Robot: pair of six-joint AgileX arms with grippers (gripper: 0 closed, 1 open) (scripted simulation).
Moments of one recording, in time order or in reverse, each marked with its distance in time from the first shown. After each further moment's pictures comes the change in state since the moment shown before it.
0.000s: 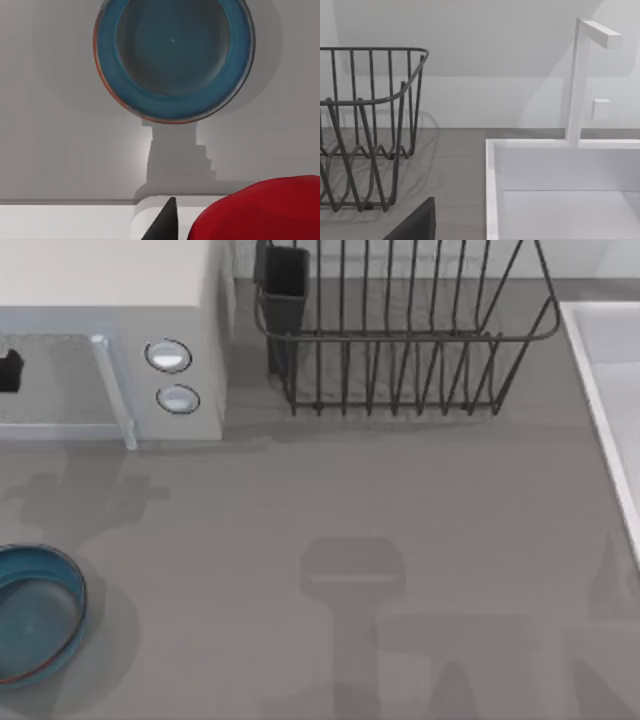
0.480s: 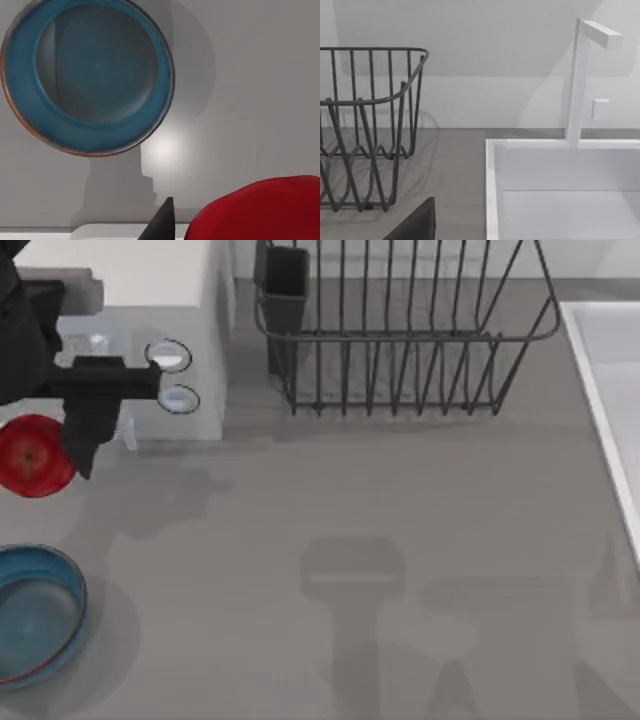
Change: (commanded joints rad) left arm -0.226 0.112 -0.032 0.114 0.006 -0.228; right arm 0.000 0.000 0.000 0.000 0.000 0.000
